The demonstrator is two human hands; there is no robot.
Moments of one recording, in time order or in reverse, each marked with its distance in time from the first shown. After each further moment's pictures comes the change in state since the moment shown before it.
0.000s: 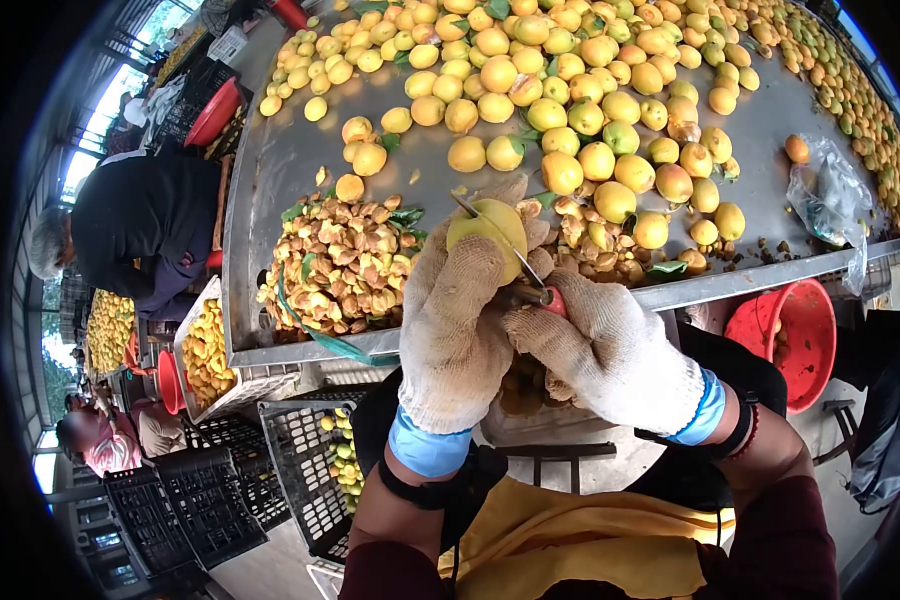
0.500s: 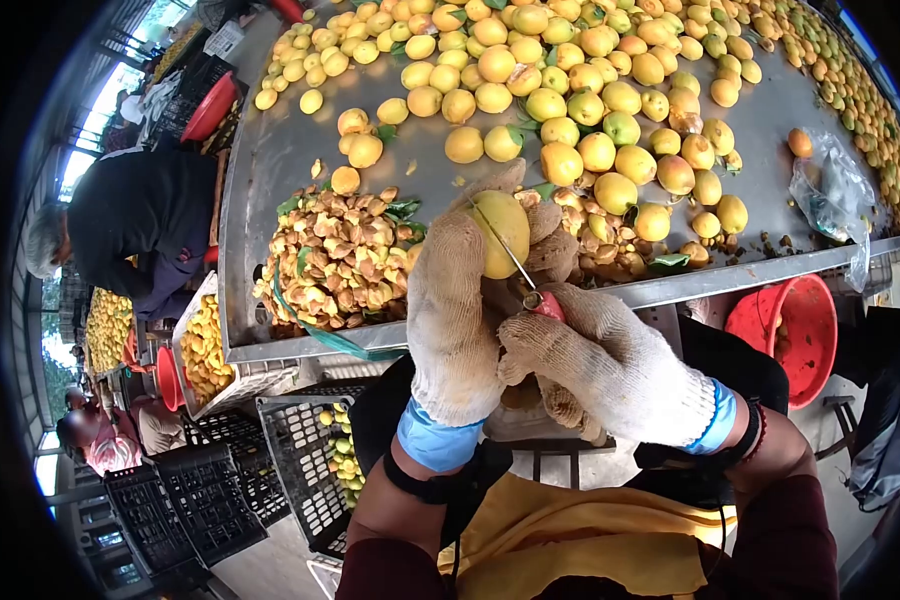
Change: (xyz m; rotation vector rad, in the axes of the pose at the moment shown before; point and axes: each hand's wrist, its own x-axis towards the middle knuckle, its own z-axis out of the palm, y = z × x) left_hand 0.005 -0.014 -0.010 -0.073 -0.124 -0.005; right_hand -0.008 -0.020 -0.003 0.547 -0.226 0.363
